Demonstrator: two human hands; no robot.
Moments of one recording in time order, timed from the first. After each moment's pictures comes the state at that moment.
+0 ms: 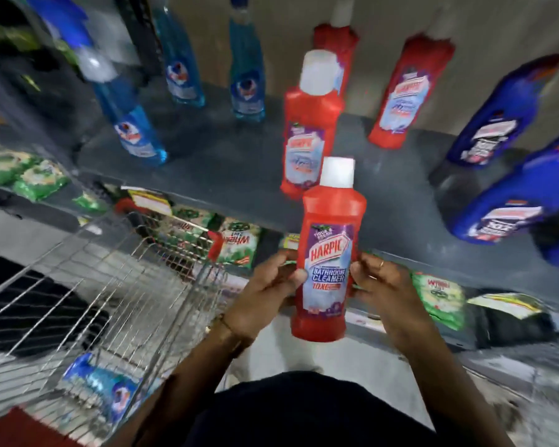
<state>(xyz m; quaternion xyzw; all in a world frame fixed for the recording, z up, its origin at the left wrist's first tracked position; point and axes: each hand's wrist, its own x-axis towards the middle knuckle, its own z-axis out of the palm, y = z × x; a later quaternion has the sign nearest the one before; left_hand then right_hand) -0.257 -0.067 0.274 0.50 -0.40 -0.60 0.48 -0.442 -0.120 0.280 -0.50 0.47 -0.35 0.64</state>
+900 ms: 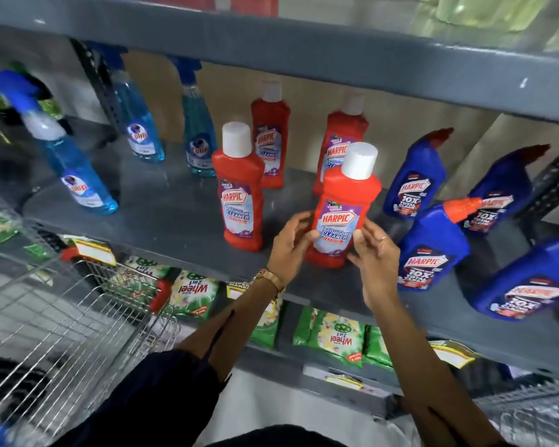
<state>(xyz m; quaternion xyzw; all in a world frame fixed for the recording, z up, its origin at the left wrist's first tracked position) -0.359 -0.248 0.274 0.51 -0.53 -0.40 0.54 -0.509 -0.251 0.293 -0.46 0.50 -0.55 0.49</state>
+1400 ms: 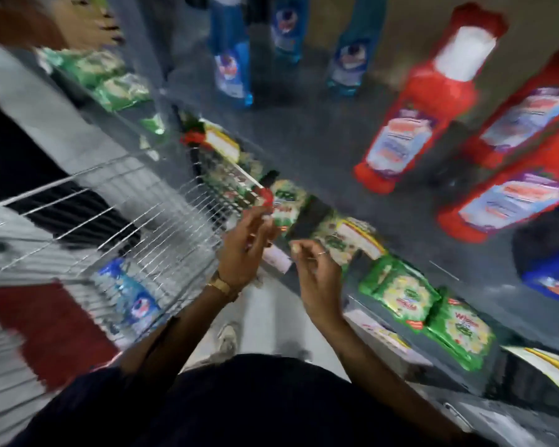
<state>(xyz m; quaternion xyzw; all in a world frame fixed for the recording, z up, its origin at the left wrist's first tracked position) -0.183 -0.042 0.206 0.66 -0.42 -0.22 0.58 -0.321 -0.081 0.218 -0.68 0.43 -0.33 0.50</state>
